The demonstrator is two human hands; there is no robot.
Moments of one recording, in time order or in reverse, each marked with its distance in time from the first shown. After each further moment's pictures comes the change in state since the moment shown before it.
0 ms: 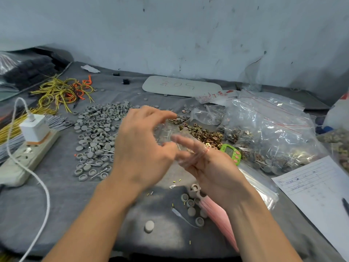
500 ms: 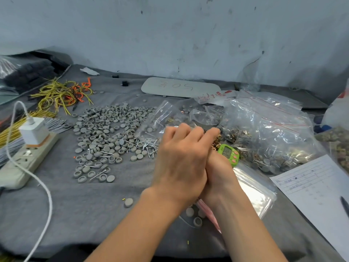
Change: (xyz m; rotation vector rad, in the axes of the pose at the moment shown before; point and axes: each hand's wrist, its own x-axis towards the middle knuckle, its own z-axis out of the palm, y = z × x) left_hand -0.016 0.039 0.055 0.268 0.062 0.359; right_hand 0.000 0.005 0.013 0.296 0.171 -0.012
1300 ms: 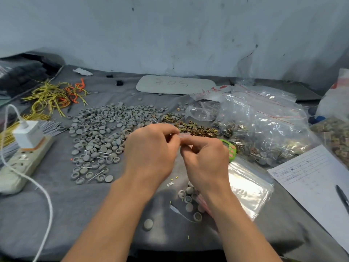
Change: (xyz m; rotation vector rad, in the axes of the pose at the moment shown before) left_hand 0.005 -0.038 -0.014 -0.235 -0.052 -0.415; right_hand 0.001 0.005 -0.003 -1.152 0.214 -0.808
